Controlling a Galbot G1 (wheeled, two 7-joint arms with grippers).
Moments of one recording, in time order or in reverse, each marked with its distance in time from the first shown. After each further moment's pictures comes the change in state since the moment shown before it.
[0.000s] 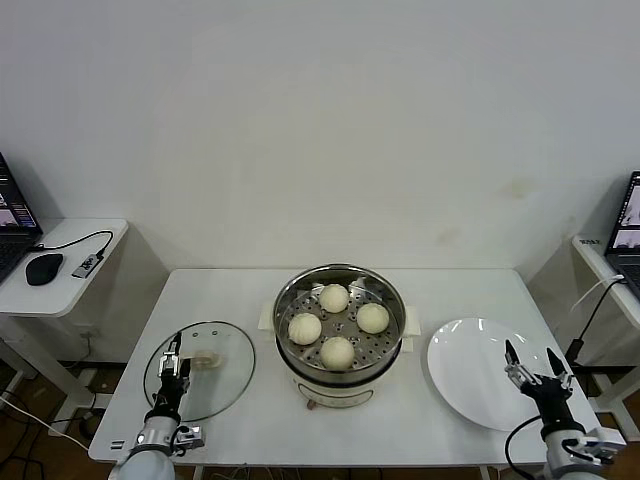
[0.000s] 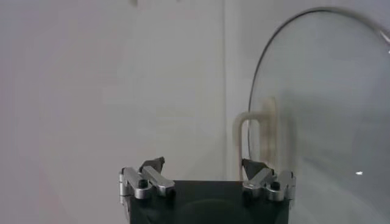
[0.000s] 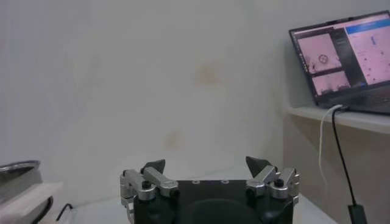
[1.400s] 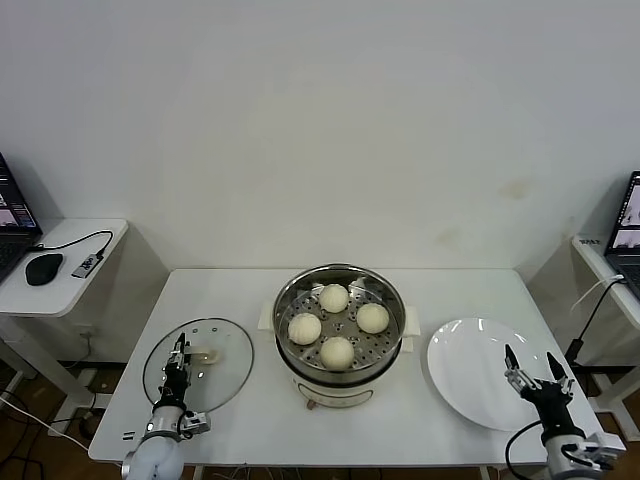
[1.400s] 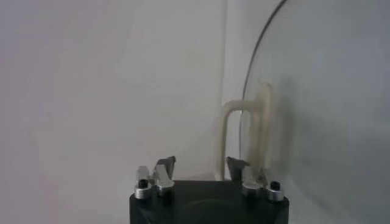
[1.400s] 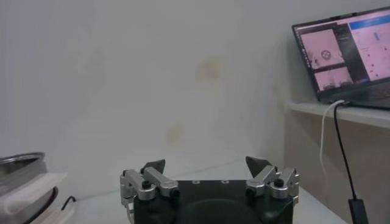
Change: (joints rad) left arm -0.135 -0.015 0.050 0.207 -0.081 -0.005 -0.069; right arm -0.016 0.016 0.008 0.009 -0.017 -0.001 -0.004
